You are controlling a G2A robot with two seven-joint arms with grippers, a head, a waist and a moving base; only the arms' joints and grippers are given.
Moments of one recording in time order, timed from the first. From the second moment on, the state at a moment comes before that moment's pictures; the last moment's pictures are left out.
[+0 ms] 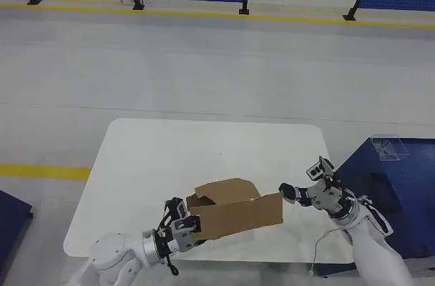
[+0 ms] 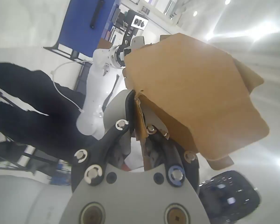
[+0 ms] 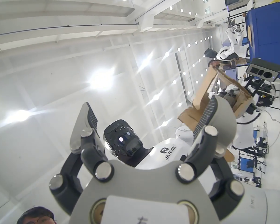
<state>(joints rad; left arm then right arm) 1.44 -1.10 -1.17 -1.92 -0.70 0.23 -0.73 -1.36 -1.08 1.57 -1.54 1.16 0.22 1.13</state>
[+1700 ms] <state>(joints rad) 1.42 -1.11 -1.09 -1.88 -0.70 0.38 -0.70 -1.42 -1.05 1.42 -1.68 0.91 0.26 1.29</state>
